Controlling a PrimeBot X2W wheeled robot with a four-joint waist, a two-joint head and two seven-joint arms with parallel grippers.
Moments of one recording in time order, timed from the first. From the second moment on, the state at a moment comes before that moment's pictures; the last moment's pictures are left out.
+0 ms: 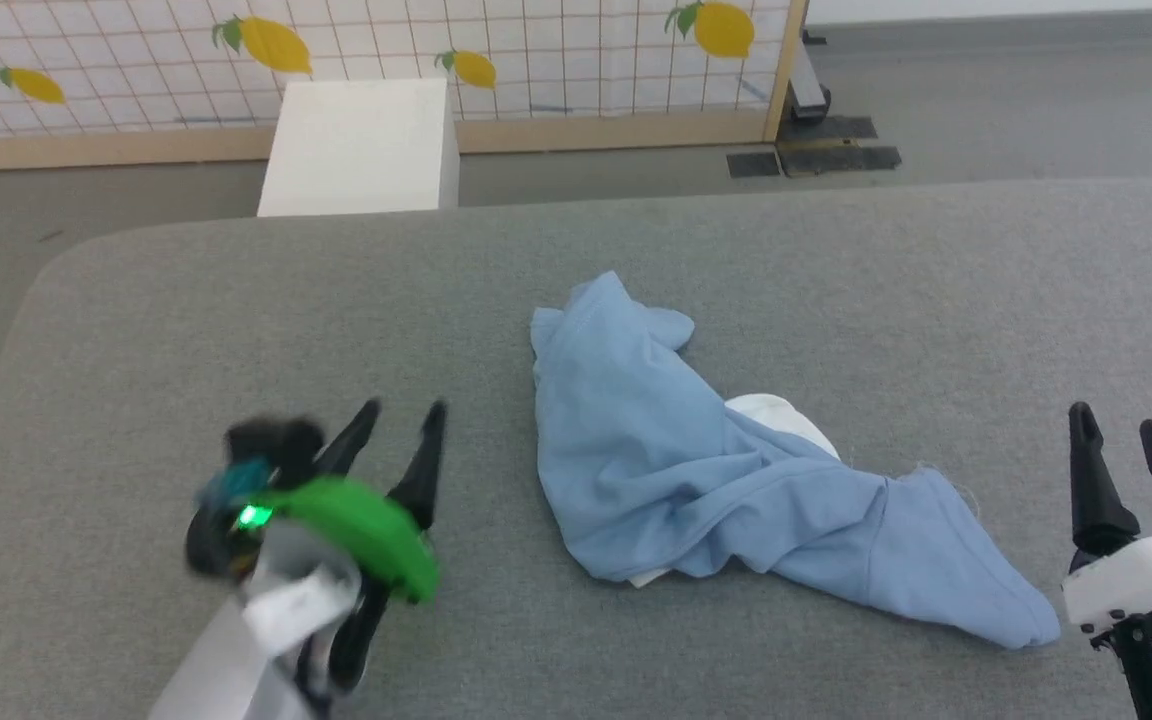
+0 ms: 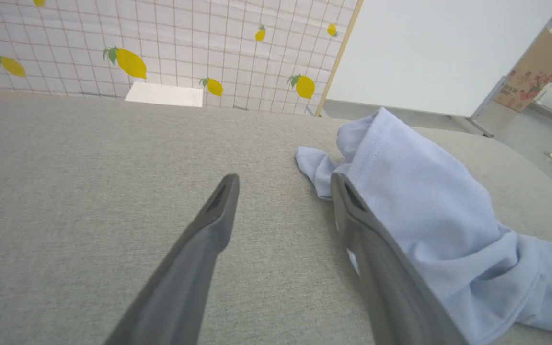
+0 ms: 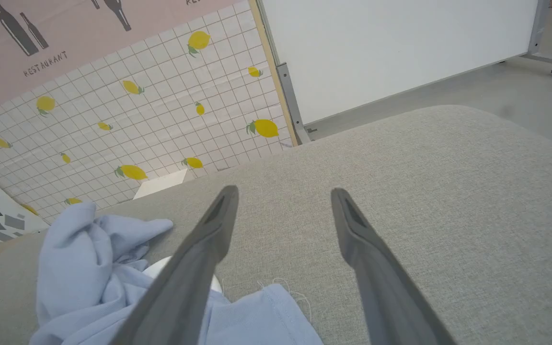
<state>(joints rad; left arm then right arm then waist) -0.26 0.27 -0.38 0.28 -0.61 -0.01 -0.09 -0.03 -0.05 -0.29 -0.03 0.35 0.13 0.13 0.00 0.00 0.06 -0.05</state>
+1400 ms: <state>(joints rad) -0.66 0.23 -0.48 0.44 -0.74 -0.06 0.43 -0.07 -0.05 -0.23 0.05 0.31 0.13 0.12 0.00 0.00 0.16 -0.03</state>
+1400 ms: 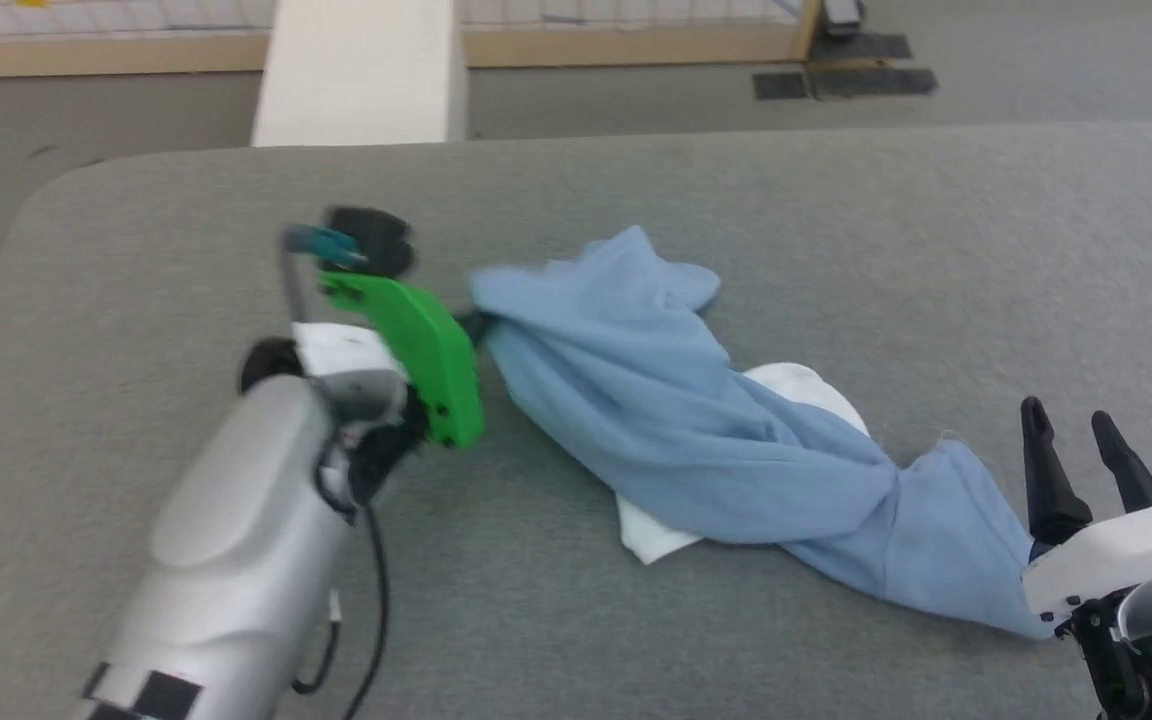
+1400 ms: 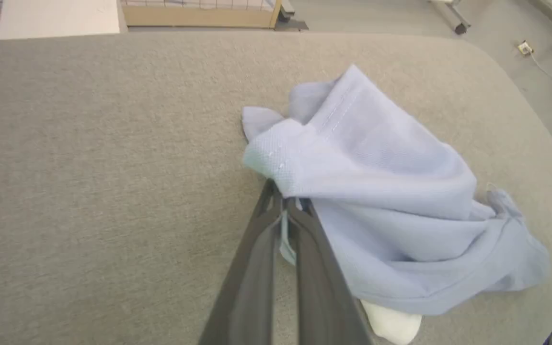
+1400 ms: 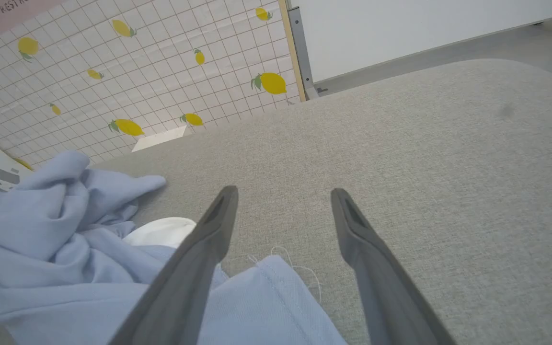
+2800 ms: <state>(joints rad) -0.08 0.42 -0.20 0.06 -0.58 0.04 -0.22 -0.04 -0.05 -0.17 0.12 0.27 0.13 0.21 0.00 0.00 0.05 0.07</state>
